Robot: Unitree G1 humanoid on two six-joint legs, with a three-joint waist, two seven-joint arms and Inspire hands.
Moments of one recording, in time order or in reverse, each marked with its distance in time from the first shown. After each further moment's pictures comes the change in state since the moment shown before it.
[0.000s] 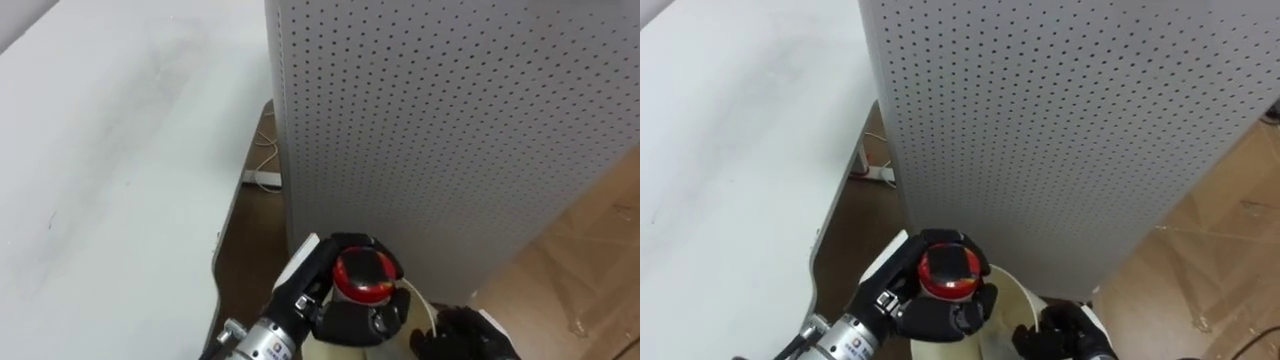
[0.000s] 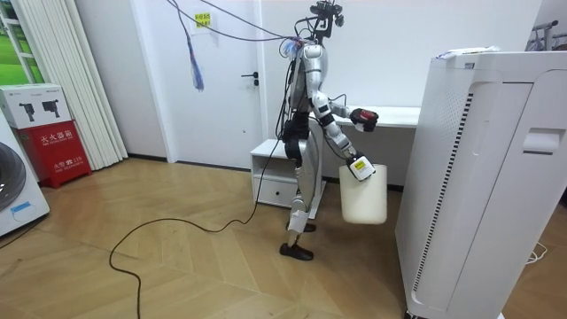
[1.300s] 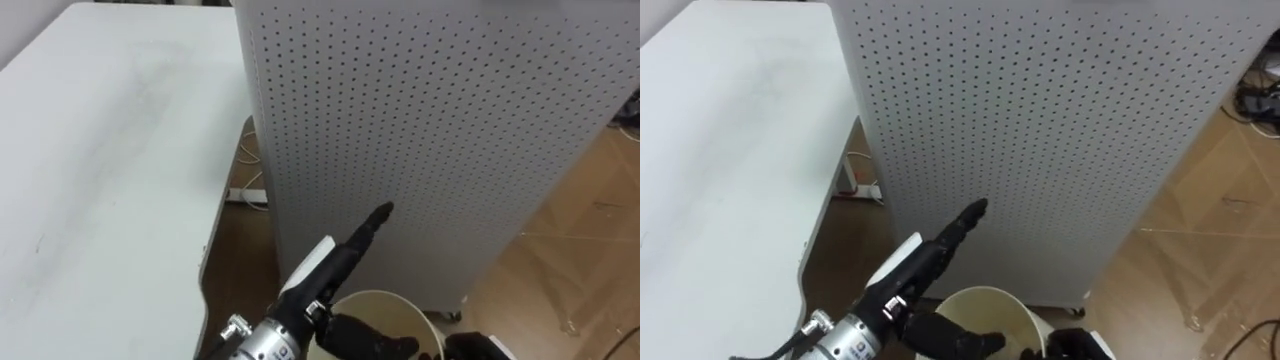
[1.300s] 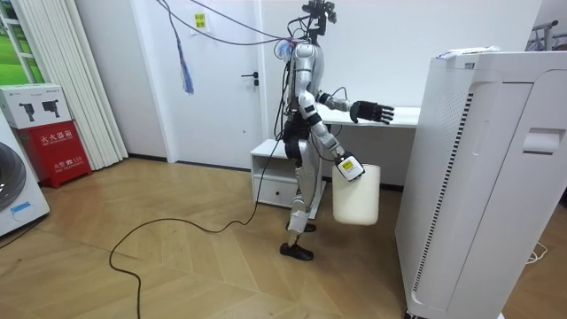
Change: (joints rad) left arm 0.023 0.022 0.034 -0.147 0.188 0.047 0.045; right arm 0.184 -0.018 0.001 -0.122 0.034 -0.003 -0.022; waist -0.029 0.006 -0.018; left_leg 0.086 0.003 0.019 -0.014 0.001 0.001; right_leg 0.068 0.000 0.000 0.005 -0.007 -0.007
